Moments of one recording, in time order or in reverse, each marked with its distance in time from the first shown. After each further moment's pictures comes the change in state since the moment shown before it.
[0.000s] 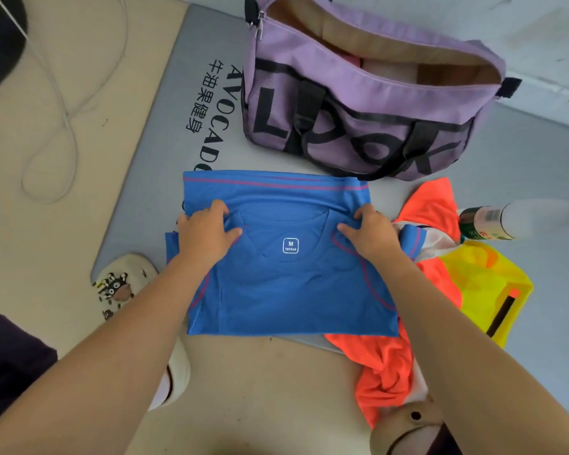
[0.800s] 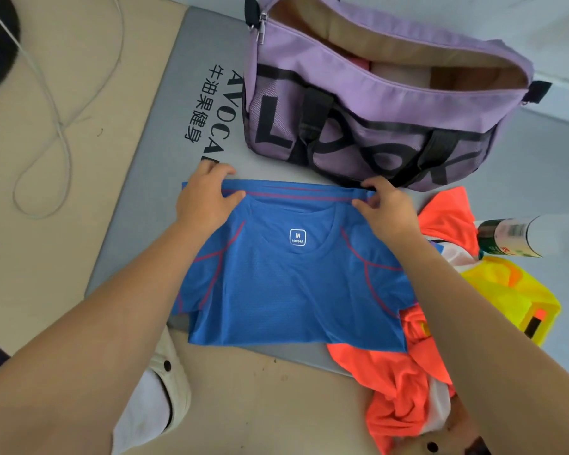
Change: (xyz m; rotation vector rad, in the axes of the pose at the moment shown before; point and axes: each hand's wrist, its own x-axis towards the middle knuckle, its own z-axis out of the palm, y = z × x) left_hand 0.072 0.007 -0.027 -0.246 0.174 0.148; right_hand 0.052 -0.011 -0.019 0.195 0.167 -0.199
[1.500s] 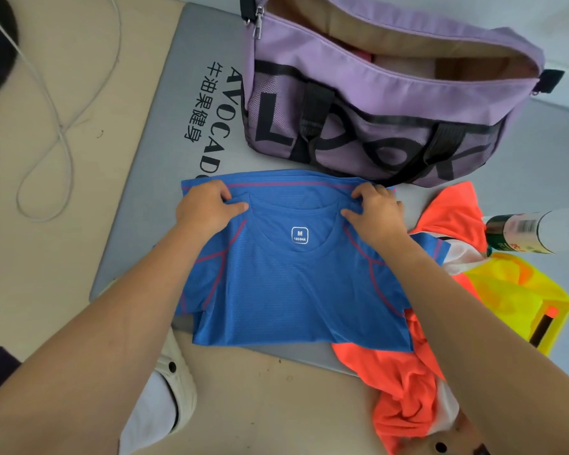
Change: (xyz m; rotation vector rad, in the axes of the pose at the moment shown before) left_hand -0.002 0.000 0.000 0.058 -0.210 -0.254; right_hand -0.007 -0.012 0.019 -0.215 -0.078 0.003
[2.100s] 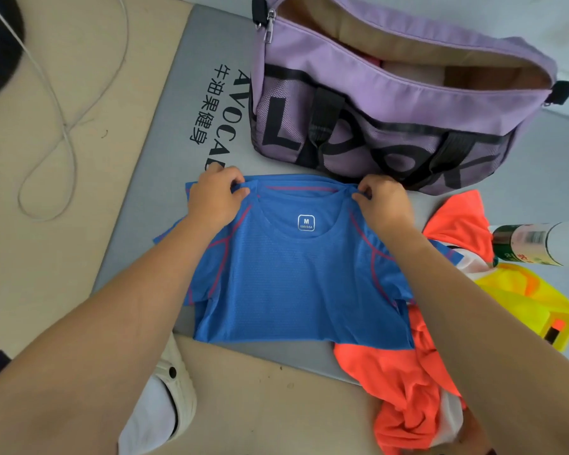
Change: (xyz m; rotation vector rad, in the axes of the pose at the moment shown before) left_hand 0.017 0.007 0.002 -0.125 0.147 0.232; right_hand 0.026 -0.009 -0.012 0.068 0.083 -0.061
